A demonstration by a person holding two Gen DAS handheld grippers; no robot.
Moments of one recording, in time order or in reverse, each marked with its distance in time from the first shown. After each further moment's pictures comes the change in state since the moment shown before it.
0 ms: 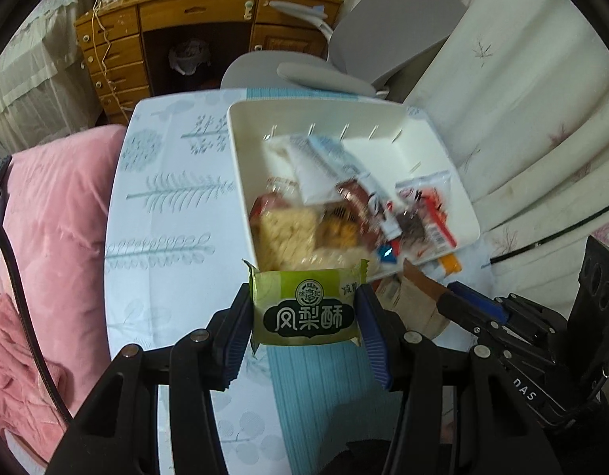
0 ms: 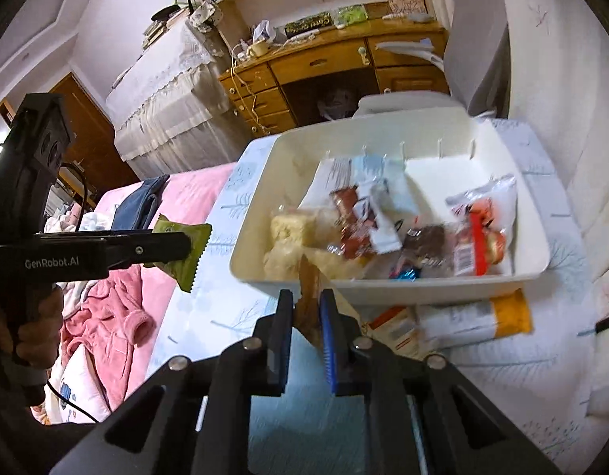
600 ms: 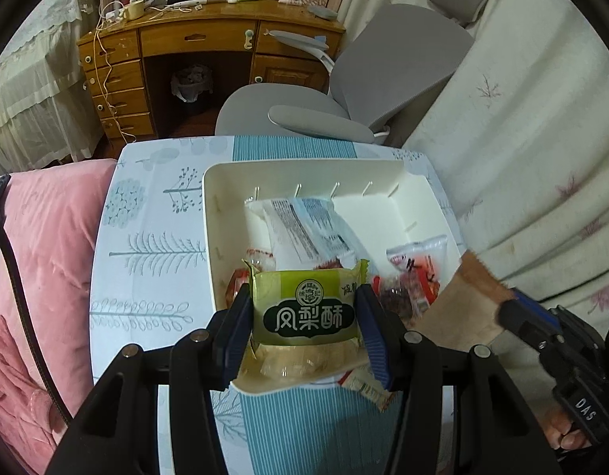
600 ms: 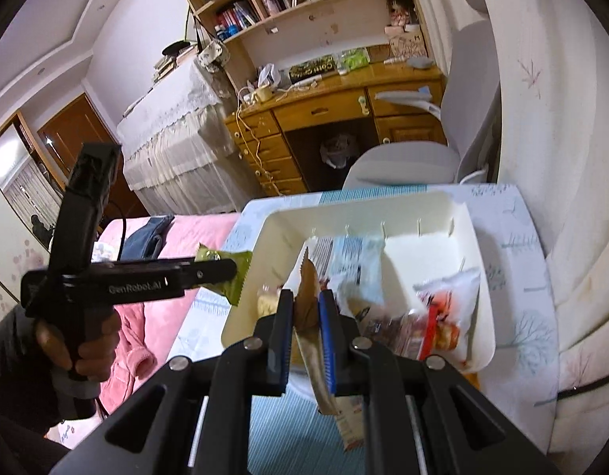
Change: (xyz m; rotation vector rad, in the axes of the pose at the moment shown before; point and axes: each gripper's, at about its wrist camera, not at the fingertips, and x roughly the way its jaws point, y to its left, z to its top) left arm 0.017 -0.022 0.059 -0.032 -0.099 0.012; right arm -0.045 -0.029 0.064 -0.033 -0.144 0.015
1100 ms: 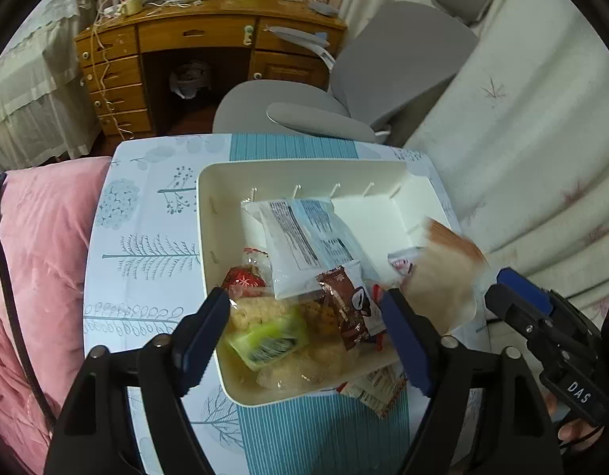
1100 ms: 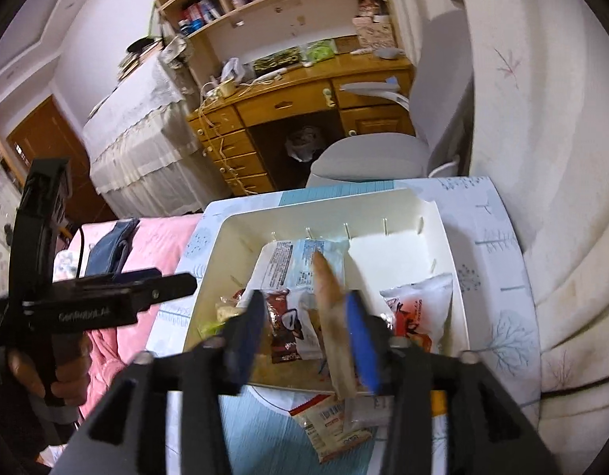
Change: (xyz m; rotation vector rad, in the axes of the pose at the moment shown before) left arm 0.009 0.003 0.003 0.009 0.021 -0.018; right arm 0.021 -0.018 0.009 0.065 0.032 -0.123
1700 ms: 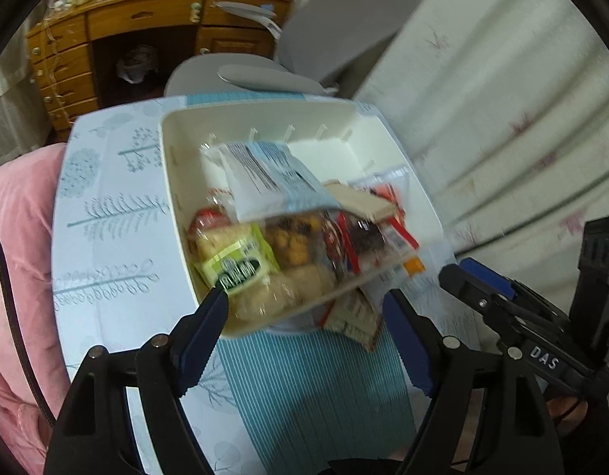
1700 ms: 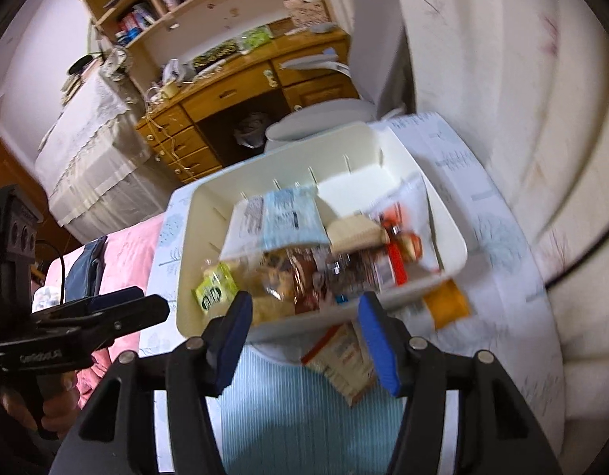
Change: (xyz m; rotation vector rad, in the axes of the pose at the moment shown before) left arm -0.007 0.011 -0.058 0.118 0.108 -0.186; right arm -0.007 0.020 -0.068 0.208 0.054 -0.153
